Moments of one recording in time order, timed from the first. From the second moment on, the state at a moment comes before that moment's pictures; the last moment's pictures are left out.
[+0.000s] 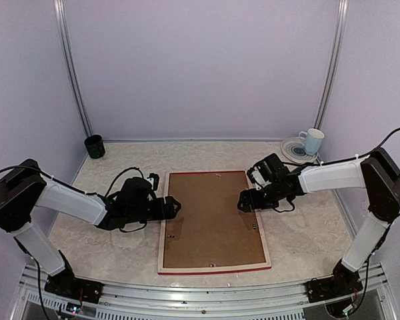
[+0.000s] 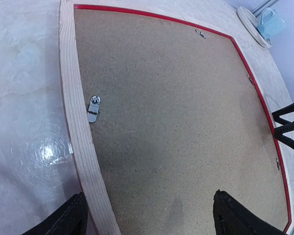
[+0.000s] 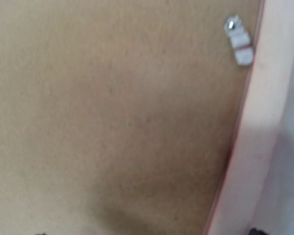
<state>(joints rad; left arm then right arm) -0.80 1.64 0.63 0.38 -0.10 -0.67 0.63 1.70 0.94 -0.24 -0.08 0.38</state>
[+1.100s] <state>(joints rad) -0.64 1.68 0.76 0.25 -0.10 -0.49 0.57 1.71 0.98 -0.26 0.02 0.23</state>
